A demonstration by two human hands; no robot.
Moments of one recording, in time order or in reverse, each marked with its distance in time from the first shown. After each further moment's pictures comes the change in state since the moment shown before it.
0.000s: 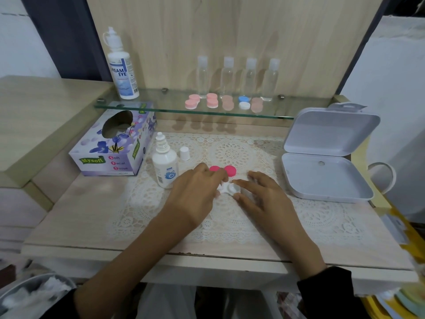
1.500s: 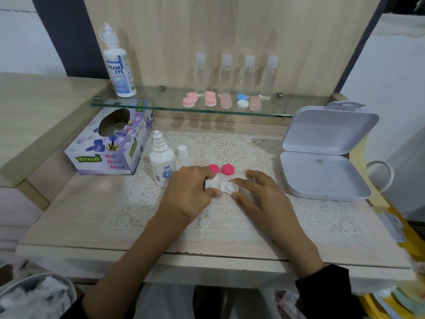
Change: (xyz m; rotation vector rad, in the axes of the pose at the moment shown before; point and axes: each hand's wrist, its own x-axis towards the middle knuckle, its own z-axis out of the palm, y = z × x) left_hand 0.005 -0.008 0.015 -0.351 0.059 -0.256; right_hand 0.000 0.001 0.000 -0.020 -0.001 0.002
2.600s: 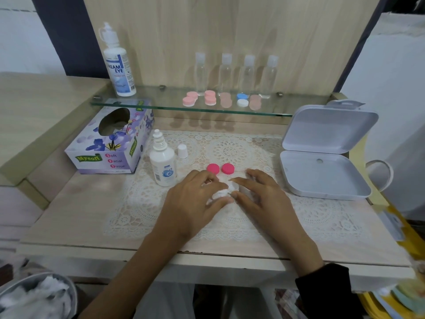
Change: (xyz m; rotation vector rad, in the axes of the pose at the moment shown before) left_hand -0.026 -0.012 0.008 0.095 0.118 0.388; right_hand 0.000 -0.001 0.000 0.037 0.004 0.012
